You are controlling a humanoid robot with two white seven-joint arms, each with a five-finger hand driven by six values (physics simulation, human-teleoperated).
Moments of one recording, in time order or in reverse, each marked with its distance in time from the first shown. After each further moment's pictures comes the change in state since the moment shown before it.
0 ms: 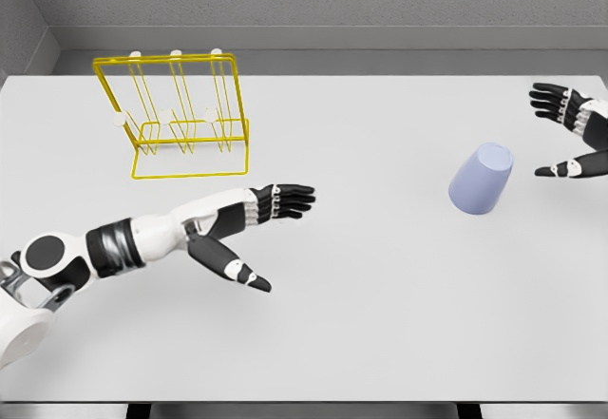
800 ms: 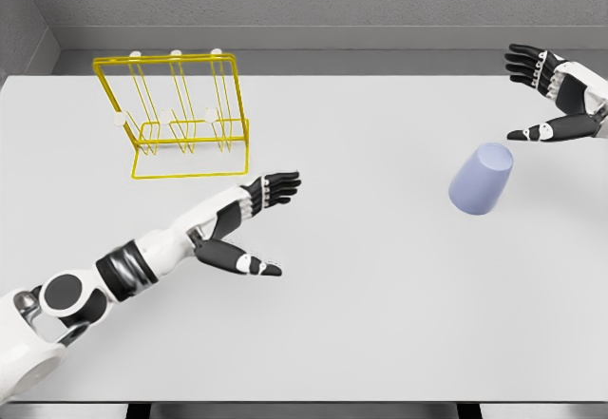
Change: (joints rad) left arm 0.035 0.018 -0.127 0.000 -0.067 -0.138 0.261; right arm -0.138 0.072 0.068 -0.001 -0.008 0.063 -0.055
